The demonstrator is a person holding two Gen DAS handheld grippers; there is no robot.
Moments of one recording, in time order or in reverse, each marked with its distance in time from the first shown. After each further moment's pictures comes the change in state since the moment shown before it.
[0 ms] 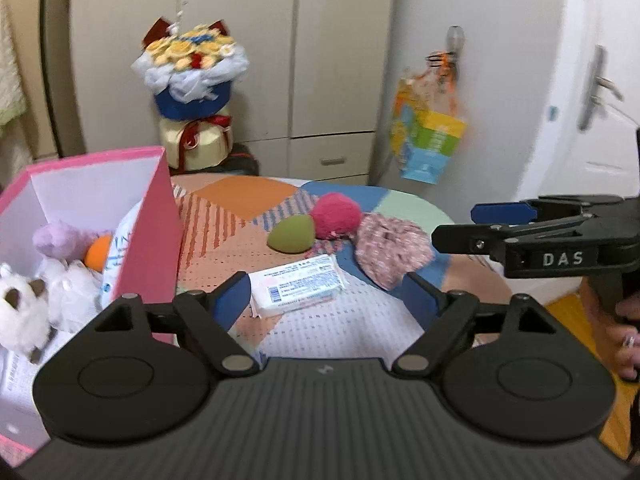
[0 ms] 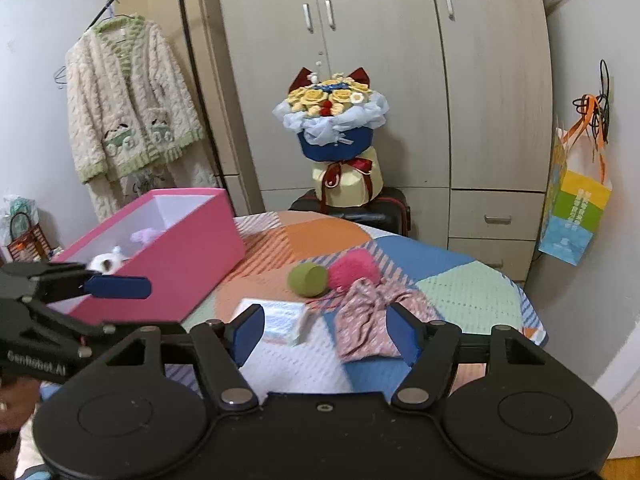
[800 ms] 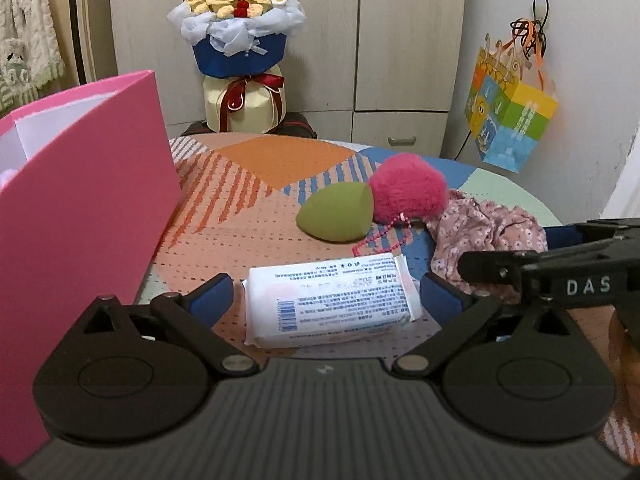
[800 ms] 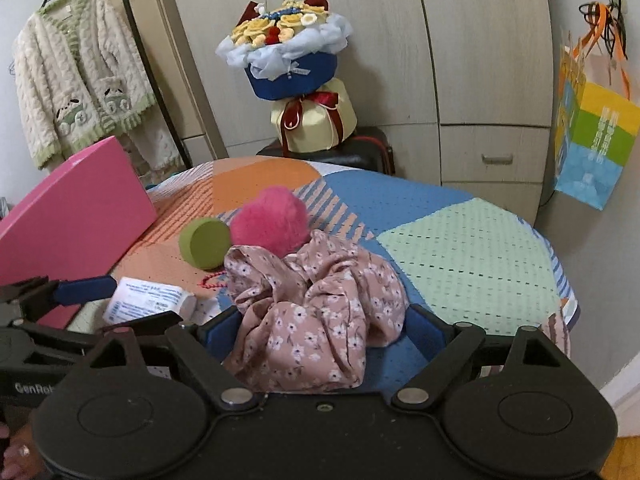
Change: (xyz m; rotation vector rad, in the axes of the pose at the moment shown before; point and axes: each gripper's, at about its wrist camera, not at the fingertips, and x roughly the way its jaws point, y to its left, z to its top) left arm 0.115 -0.002 -0.016 -0.065 0.054 0.203; right arm 0.109 -0.063 -0.026 0.048 0.131 0.006
